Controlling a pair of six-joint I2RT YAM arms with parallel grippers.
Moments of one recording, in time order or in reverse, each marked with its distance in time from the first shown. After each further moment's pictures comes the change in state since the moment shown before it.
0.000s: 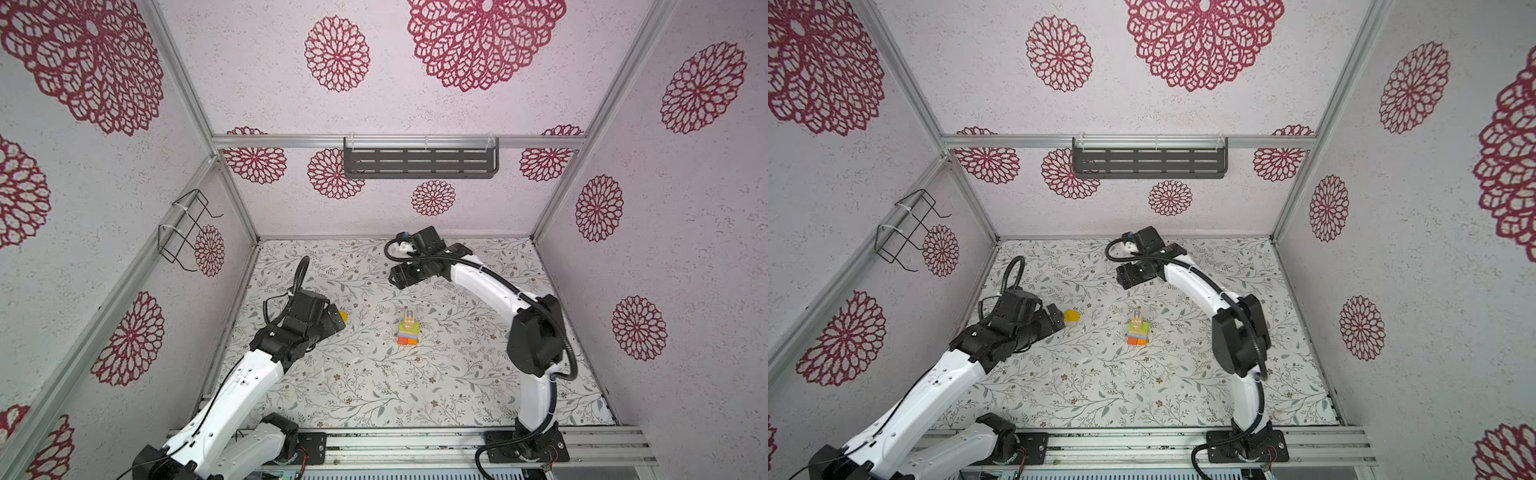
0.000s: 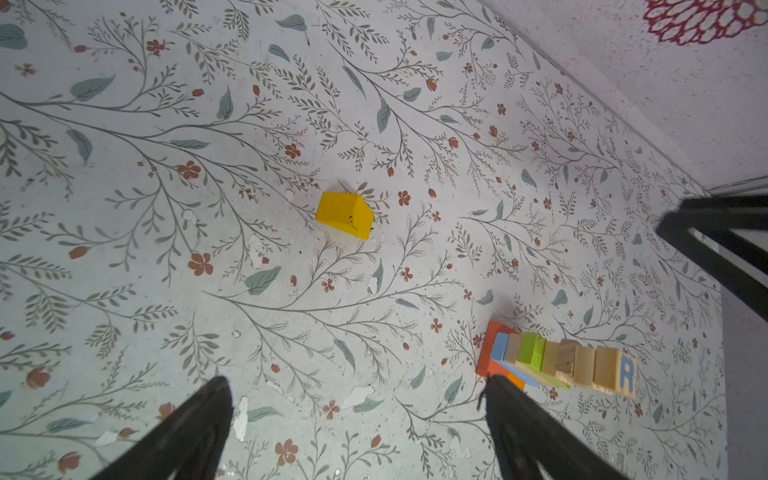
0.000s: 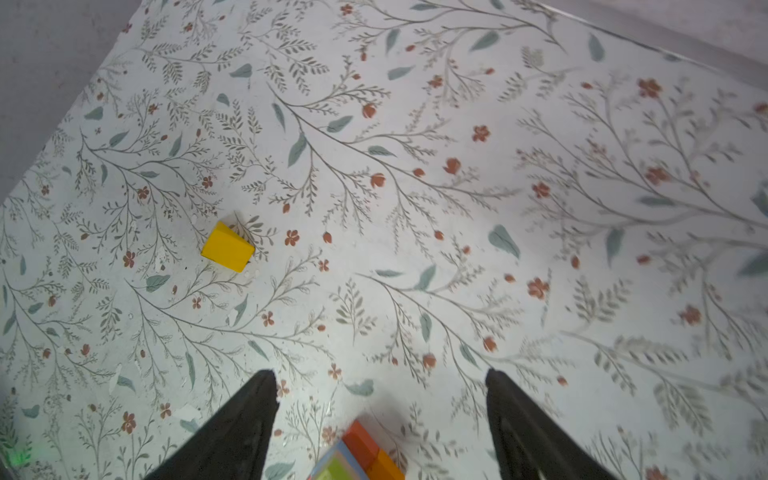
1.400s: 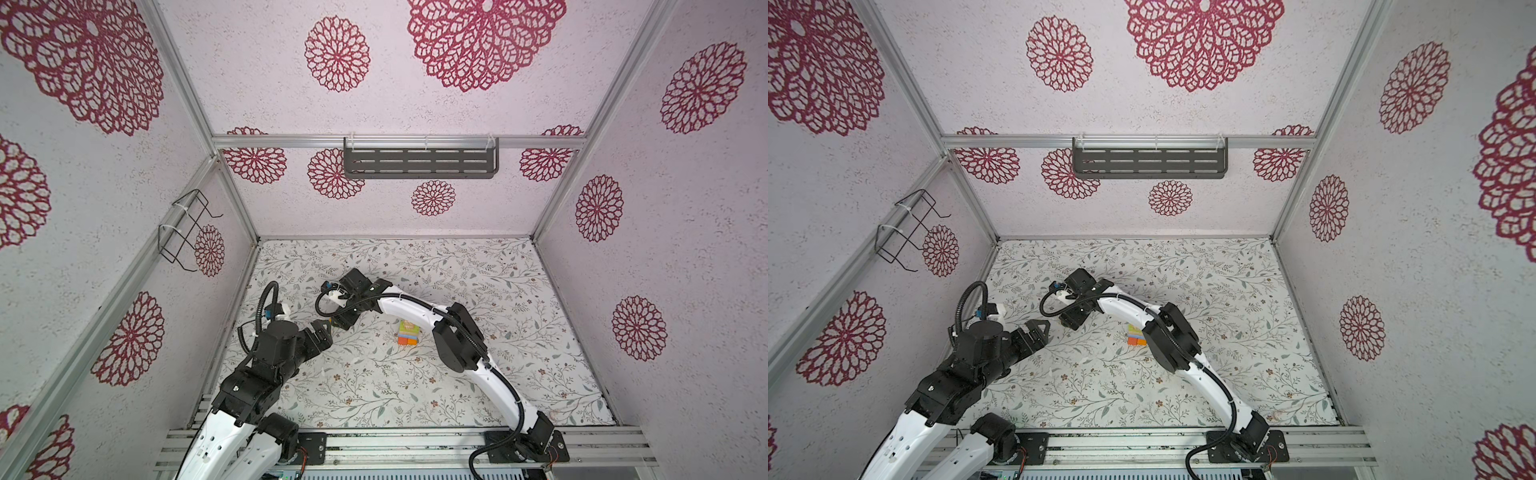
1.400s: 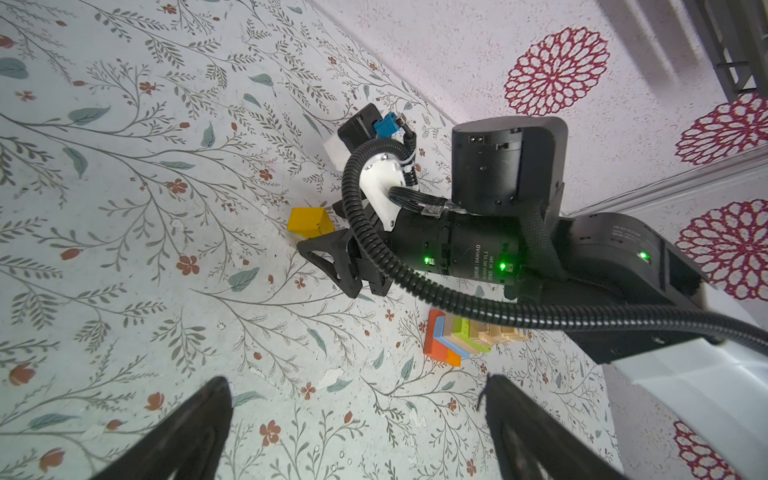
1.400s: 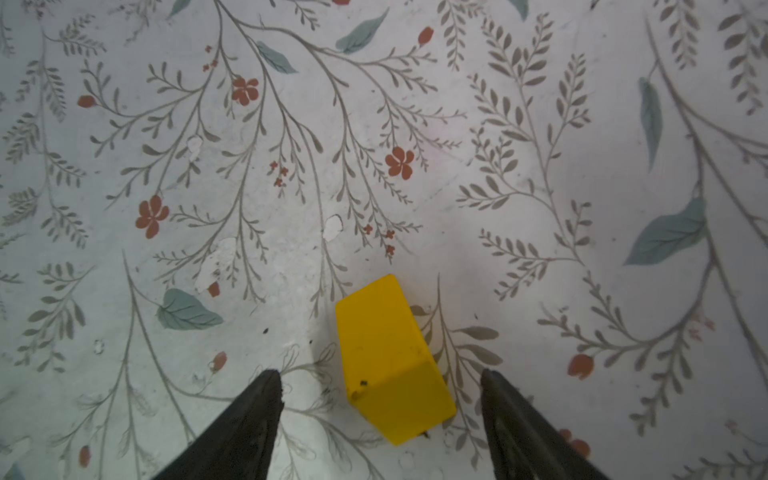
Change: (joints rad) left arm 0.005 -0.357 -0.111 -0.025 0.018 -0.006; right arm 0.278 0.460 0.289 0.145 -0.047 -0.205
